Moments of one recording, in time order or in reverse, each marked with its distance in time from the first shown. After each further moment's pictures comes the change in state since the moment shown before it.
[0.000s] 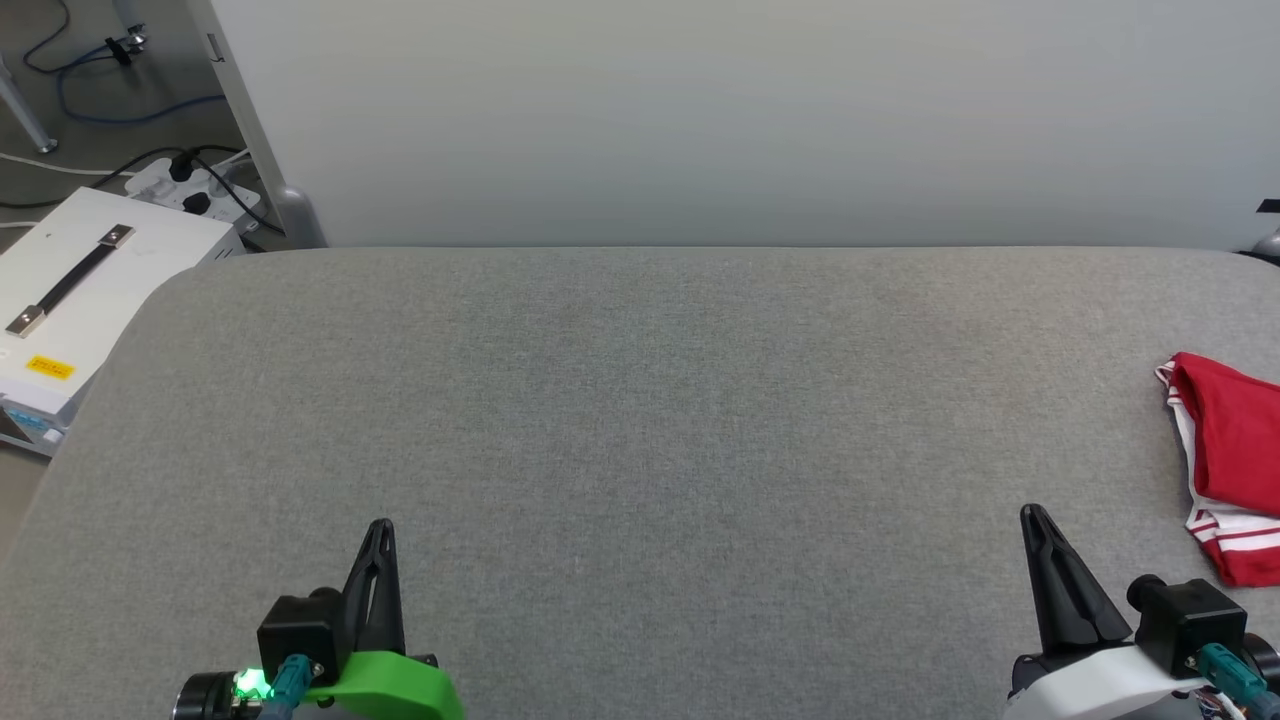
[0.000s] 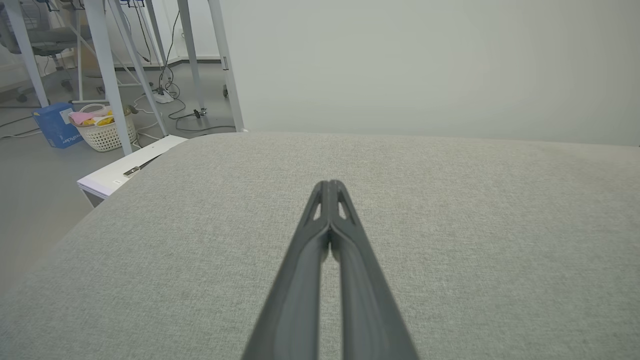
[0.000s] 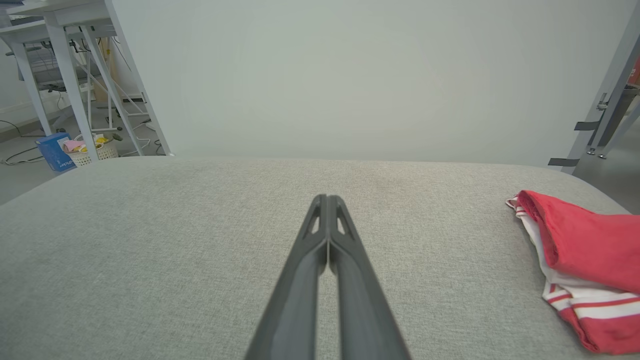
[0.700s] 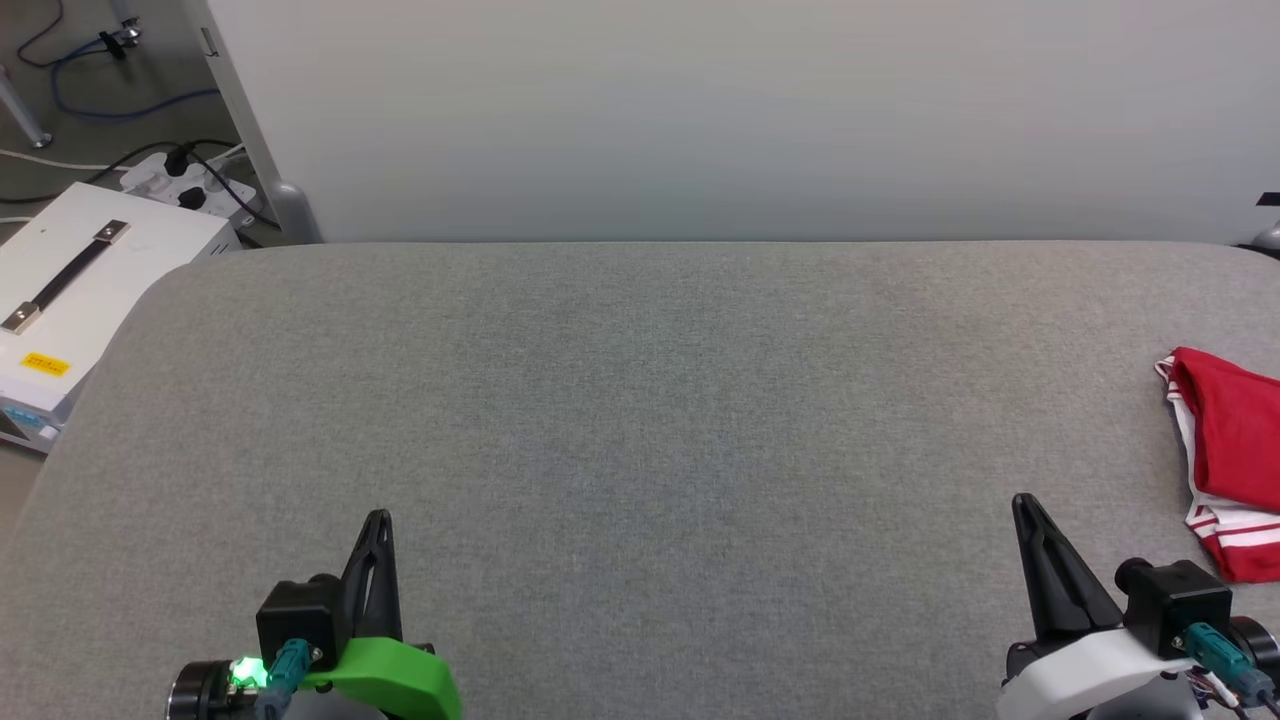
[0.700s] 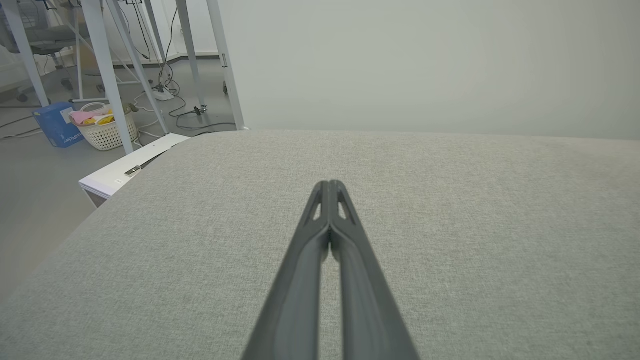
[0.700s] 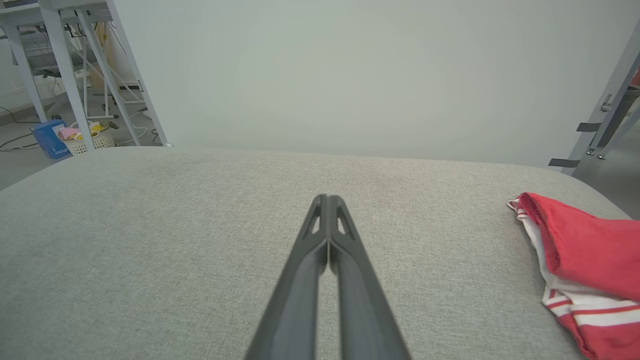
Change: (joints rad) left arm -0.010 -0.003 0.009 -0.021 0.017 -0.002 0.044; right arm -0.024 0.008 -0.003 -0.002 -0.032 0.000 0.043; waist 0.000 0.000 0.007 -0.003
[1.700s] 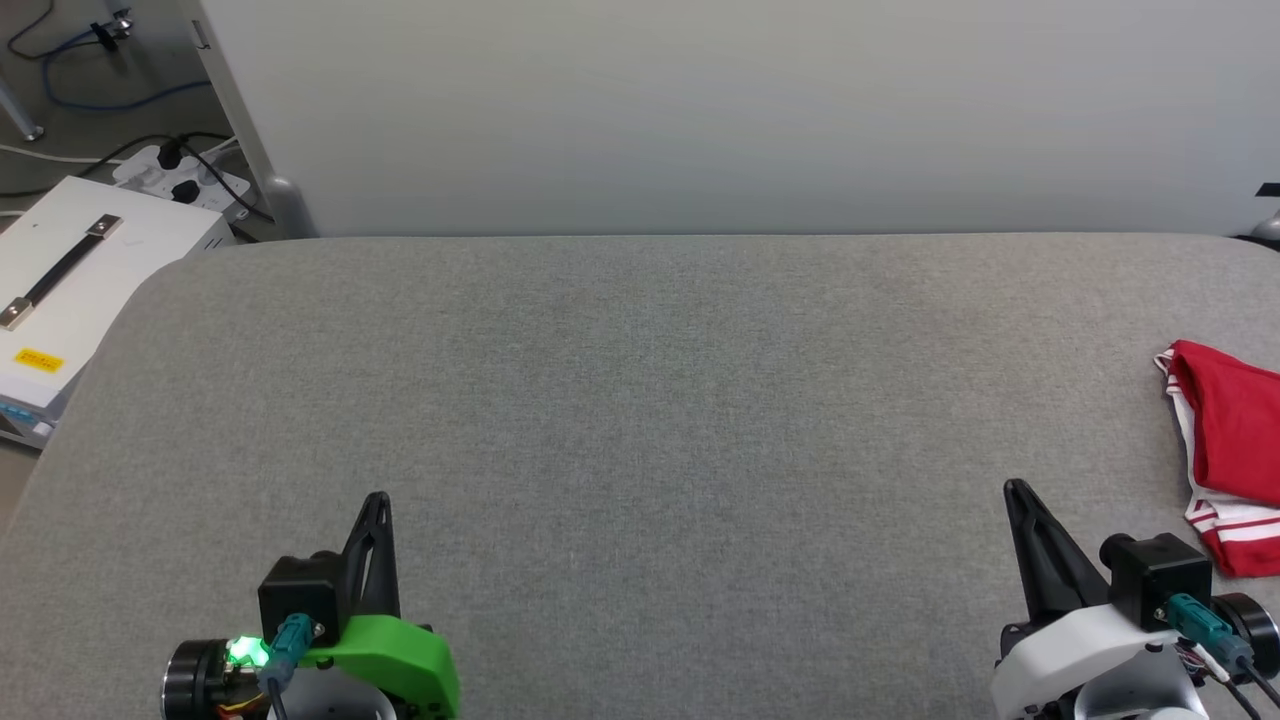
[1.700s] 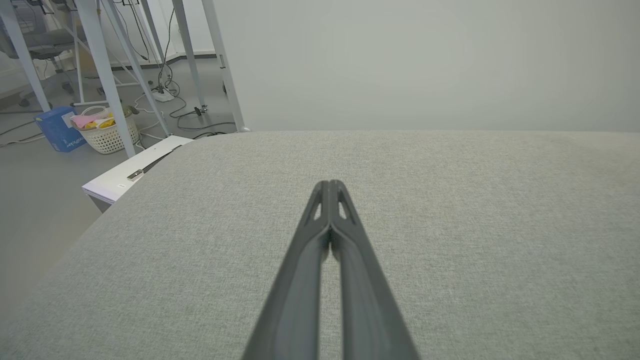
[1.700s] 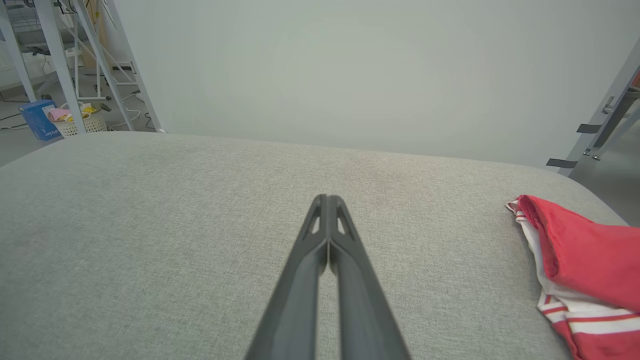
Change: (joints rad) left arm -0.021 -0.006 0.010 -0.029 0.035 -0.005 0.060; right arm -0.032 0.010 -0.004 -0.004 -0.045 0.000 0.062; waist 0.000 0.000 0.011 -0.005
